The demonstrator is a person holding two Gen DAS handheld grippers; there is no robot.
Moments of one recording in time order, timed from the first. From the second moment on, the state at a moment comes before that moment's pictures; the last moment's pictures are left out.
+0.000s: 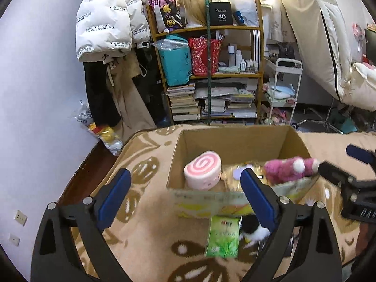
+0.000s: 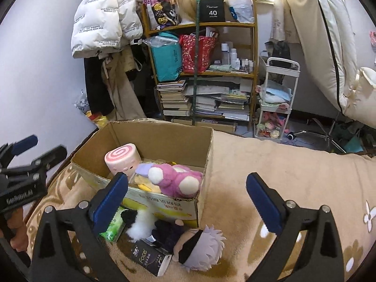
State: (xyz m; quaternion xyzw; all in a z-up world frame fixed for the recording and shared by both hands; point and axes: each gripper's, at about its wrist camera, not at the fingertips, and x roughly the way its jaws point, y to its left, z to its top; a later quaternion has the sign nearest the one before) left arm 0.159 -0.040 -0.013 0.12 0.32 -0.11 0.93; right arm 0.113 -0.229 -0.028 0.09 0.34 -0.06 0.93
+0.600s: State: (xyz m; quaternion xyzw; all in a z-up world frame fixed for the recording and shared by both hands) left arm 0.124 -0.022 -0.016 0.12 0.35 -0.09 0.92; right arm 0.079 -0.238 -0.027 0.12 0.35 -0.06 0.93
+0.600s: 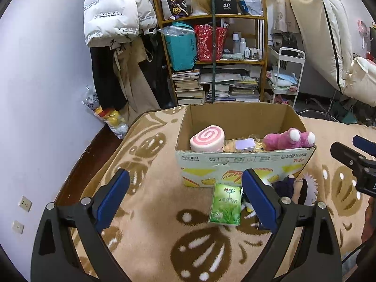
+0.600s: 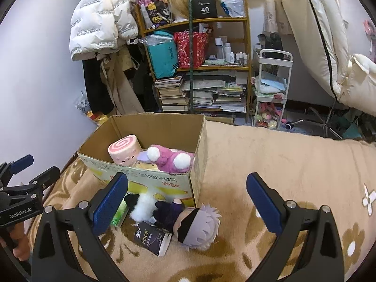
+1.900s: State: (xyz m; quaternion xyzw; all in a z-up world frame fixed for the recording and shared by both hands) left arm 0.142 -0.048 -0.071 0.16 0.42 -0.10 0.89; right arm 0.105 -0.249 -0.063 0.14 0.40 -0.08 0.90
